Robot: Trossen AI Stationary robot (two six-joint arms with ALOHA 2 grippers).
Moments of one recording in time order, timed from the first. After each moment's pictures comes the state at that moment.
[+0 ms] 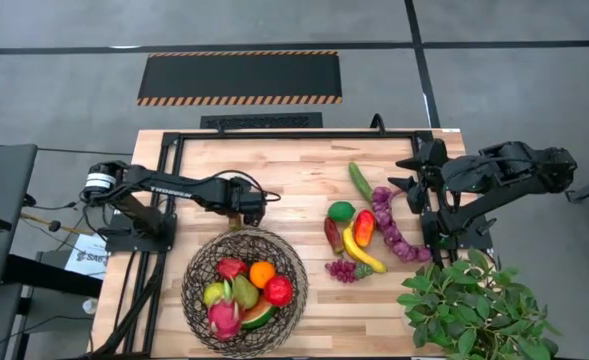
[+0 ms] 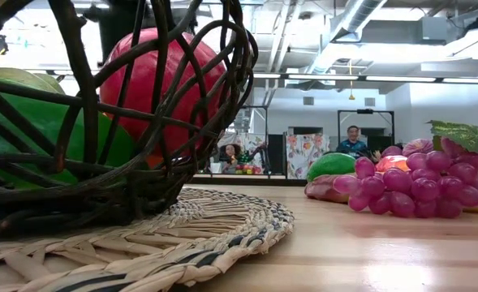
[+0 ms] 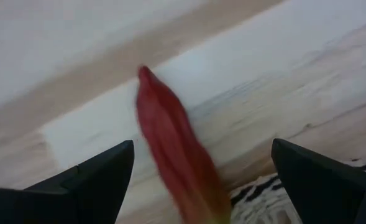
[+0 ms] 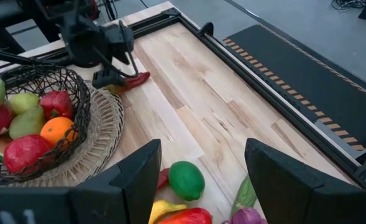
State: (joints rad) left arm 0.06 1.56 0.99 -0.88 -0.31 -1.05; right arm 0.27 0.91 1.37 -1.15 0.60 0.58
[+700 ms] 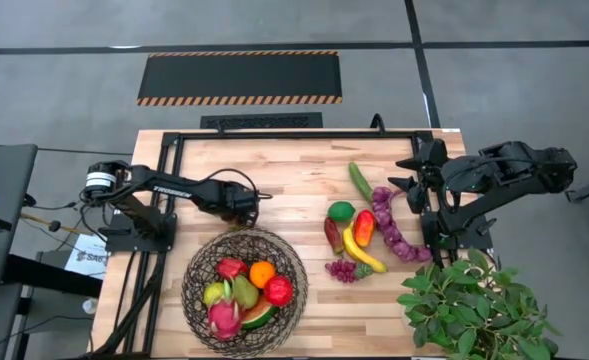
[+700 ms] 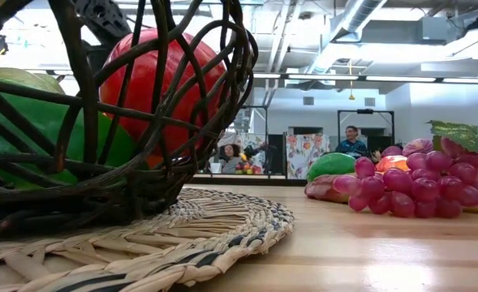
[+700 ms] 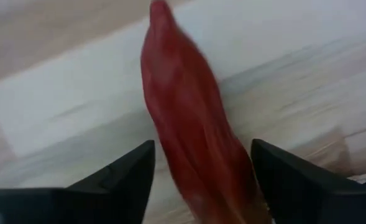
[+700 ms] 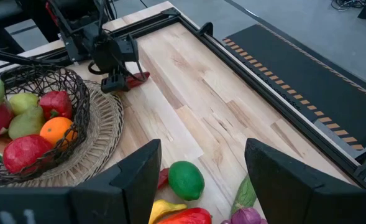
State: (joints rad) left arm 0.13 1.56 0.79 -0.69 -0.17 -1.08; right arm 0.27 0.91 1.37 -1.15 0.60 0.58
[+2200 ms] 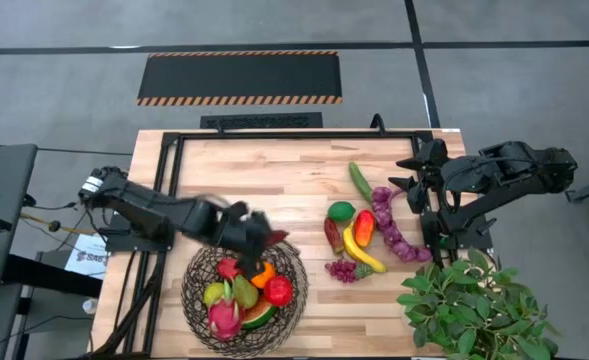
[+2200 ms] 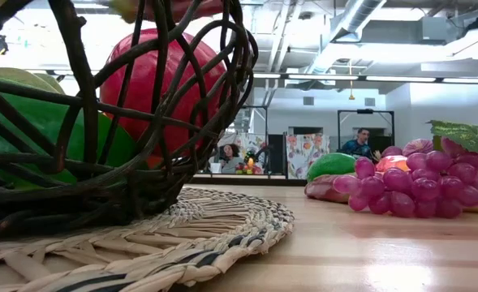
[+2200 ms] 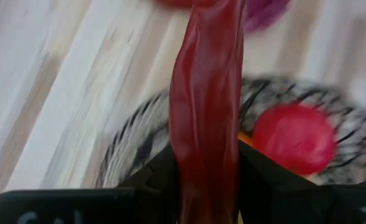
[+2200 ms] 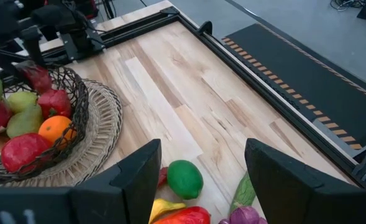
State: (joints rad) left arm -0.35 1.56 1.48 -1.07 -0.26 -0.67; right arm 0.27 0.91 1.37 -1.16 0.60 0.58
